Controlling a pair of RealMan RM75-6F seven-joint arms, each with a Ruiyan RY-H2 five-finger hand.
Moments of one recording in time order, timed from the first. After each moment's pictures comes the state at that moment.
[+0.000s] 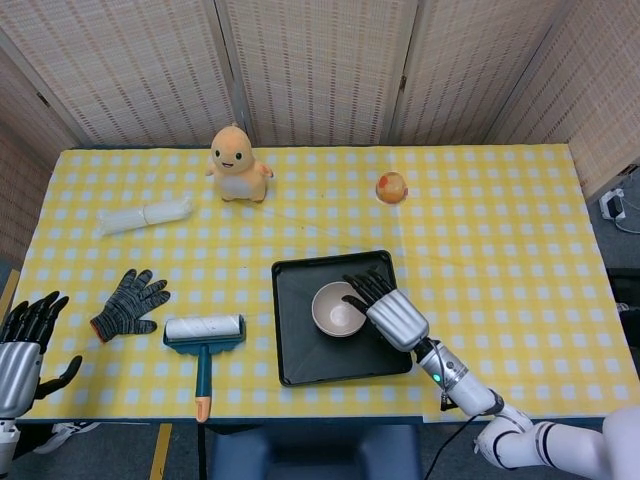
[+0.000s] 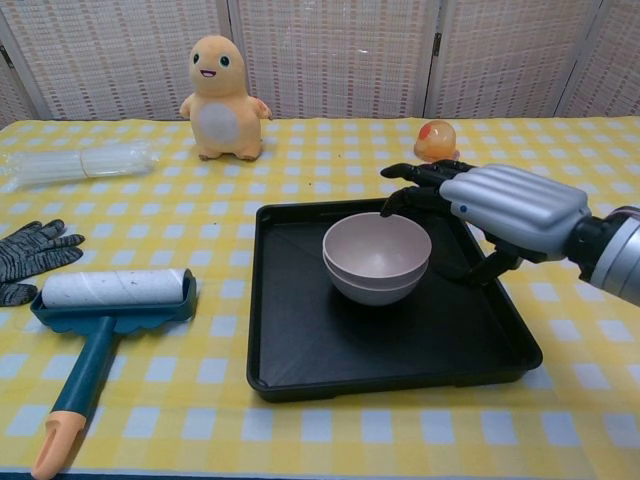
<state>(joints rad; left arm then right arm) -0.08 -1.08 -0.03 -1.66 1.56 1.53 0.01 0.61 -1.58 0.04 -1.36 -1.59 1.11 -0.16</state>
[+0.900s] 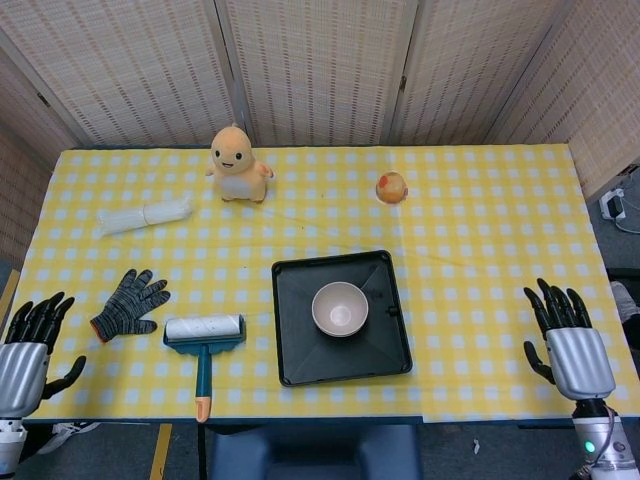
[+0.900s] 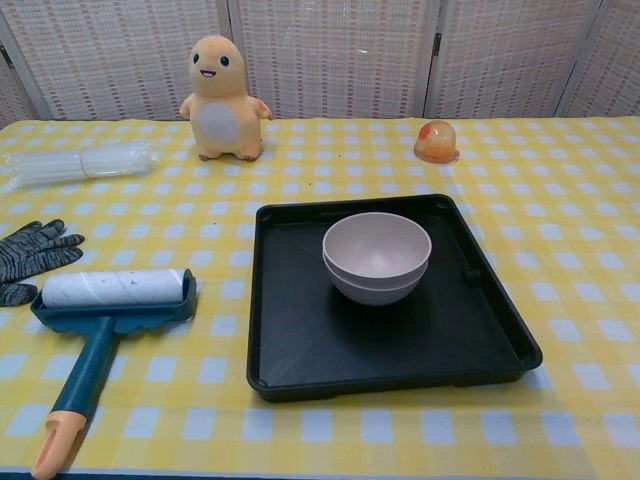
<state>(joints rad) -0.08 -1.11 -0.03 -1.67 1.56 1.53 0.08 0.15 -1.15 -0.06 -1.70 -1.44 1.54 -0.23</state>
